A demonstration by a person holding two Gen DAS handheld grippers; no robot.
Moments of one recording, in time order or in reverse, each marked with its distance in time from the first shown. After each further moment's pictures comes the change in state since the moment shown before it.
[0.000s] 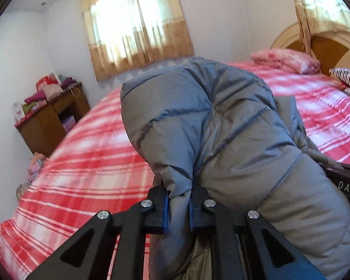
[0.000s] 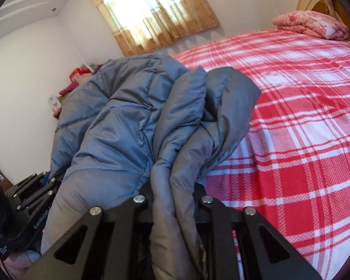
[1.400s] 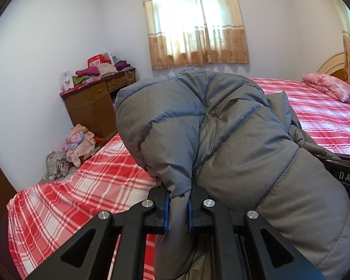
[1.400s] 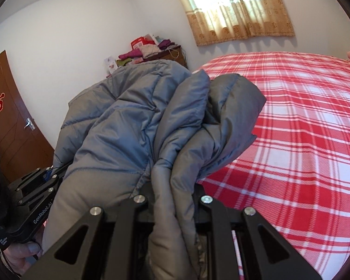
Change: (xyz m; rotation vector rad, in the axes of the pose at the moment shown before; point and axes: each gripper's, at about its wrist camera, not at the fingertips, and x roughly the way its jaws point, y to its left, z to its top) left arm -0.080 0.193 -0.074 -0.206 0.018 0.217; right arm 0.076 0.179 -0.024 -0.355 0.184 0.334
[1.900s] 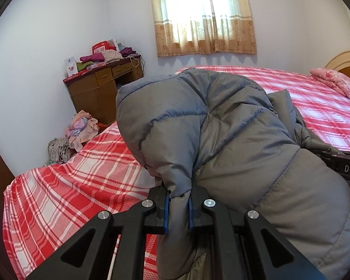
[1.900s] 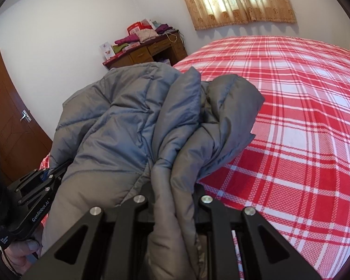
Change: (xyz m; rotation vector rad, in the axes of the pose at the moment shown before) left arm 0.030 0.027 -0.036 -0.025 0.067 0.021; right arm 0.034 0.003 -0.016 0.010 0.094 -0.019
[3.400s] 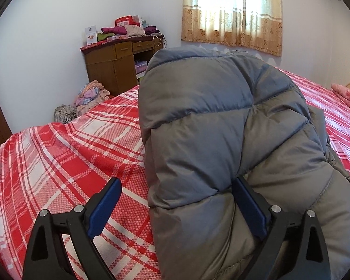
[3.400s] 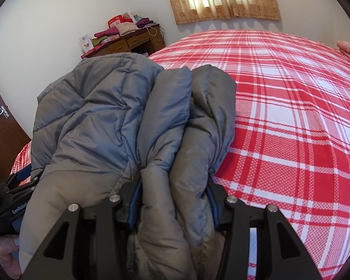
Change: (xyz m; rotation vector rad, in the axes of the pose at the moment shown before) left arm 0.041 0.032 -0.031 -0.182 0.087 0.043; right arm 0.014 0.006 -0.029 0.034 0.012 -0.157
